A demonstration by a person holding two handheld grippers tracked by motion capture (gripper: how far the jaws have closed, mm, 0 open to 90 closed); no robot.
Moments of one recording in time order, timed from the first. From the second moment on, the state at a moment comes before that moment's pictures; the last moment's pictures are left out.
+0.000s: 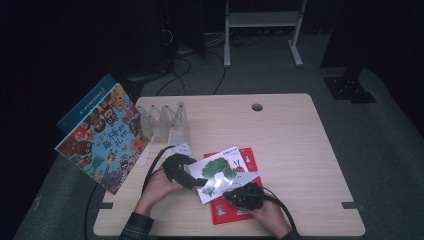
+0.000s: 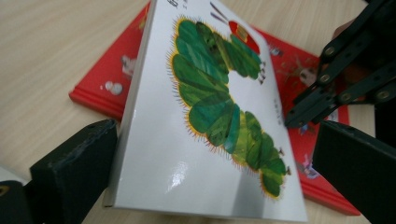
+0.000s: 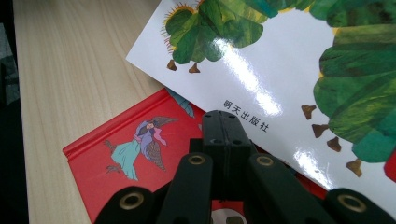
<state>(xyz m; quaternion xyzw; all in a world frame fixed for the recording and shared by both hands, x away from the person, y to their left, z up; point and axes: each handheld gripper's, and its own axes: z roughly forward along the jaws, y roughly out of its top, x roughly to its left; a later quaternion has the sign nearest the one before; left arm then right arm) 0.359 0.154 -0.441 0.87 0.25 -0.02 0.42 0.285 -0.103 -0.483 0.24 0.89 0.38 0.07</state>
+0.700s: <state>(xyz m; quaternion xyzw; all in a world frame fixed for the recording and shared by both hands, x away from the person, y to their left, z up) 0.340 0.127 -0.431 0.88 0.17 -0.06 0.45 0.292 -0.093 -0.483 0.24 0.89 0.38 0.08</state>
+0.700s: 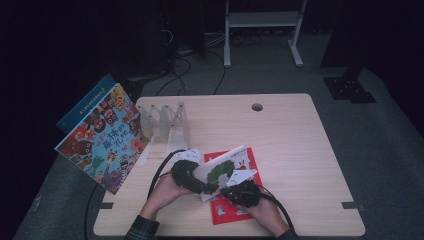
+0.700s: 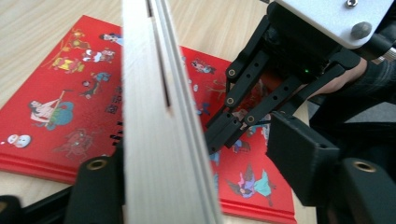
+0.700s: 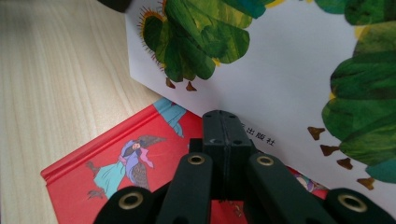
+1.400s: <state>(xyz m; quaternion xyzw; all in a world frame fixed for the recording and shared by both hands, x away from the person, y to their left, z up) 0.334 0.127 -0.436 0.88 0.15 0.01 0.44 0.294 -0.092 -0.485 0.24 0.88 0.39 0.09</state>
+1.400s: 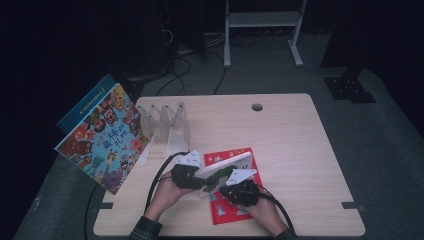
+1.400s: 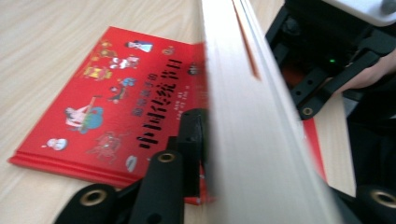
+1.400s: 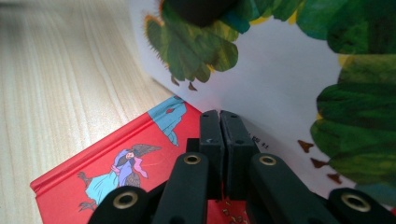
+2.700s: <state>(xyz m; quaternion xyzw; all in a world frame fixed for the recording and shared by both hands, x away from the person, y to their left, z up) 0.327 0.222 -0.394 0.85 0.27 0.08 0.45 0.330 -0.198 -0.479 0.39 0.82 0.38 0.17</state>
